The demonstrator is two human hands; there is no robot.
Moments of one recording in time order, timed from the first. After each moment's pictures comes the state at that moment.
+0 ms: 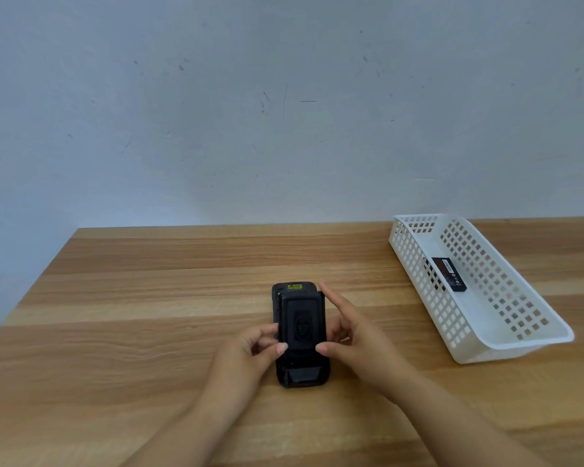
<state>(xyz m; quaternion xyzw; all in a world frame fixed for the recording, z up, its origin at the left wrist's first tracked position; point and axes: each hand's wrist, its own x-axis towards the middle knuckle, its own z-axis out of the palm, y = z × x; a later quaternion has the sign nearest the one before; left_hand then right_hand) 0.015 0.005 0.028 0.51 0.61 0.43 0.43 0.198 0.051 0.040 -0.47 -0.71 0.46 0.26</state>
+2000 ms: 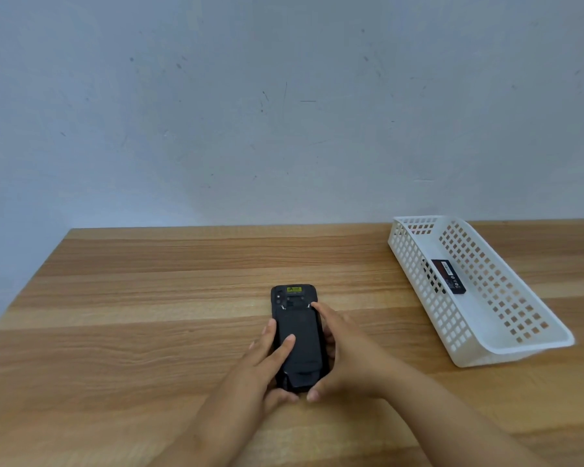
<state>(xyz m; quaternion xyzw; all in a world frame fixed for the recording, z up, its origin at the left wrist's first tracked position) 0.010 -0.003 -0.002 0.75 0.56 0.25 0.25 0.192 0.057 0.036 -0.53 -0.72 0.44 0.06</state>
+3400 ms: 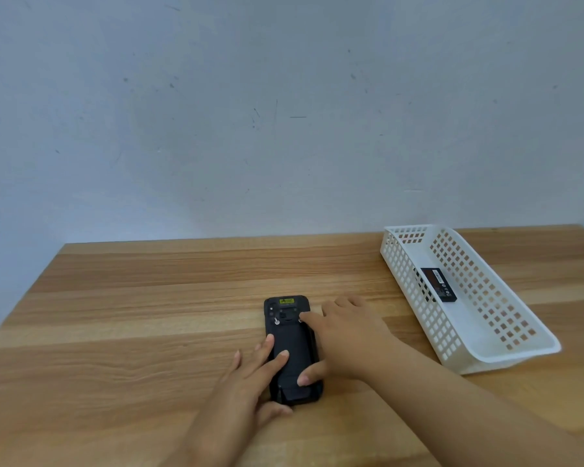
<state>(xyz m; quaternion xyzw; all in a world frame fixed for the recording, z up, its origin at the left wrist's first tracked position) 0.001 0.007 -0.033 0.79 0.54 0.28 0.12 0.179 0.074 0.080 -0.48 -0.87 0.00 -0.15</state>
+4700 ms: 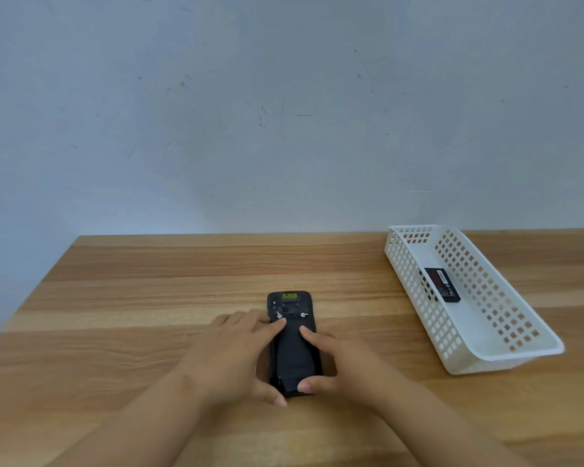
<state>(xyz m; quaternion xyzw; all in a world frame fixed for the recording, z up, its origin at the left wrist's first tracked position) -0.008 0.026 0.051 0.82 0.57 -0.01 0.09 0.196 0.048 0.048 -0.49 -0.80 0.33 0.03</state>
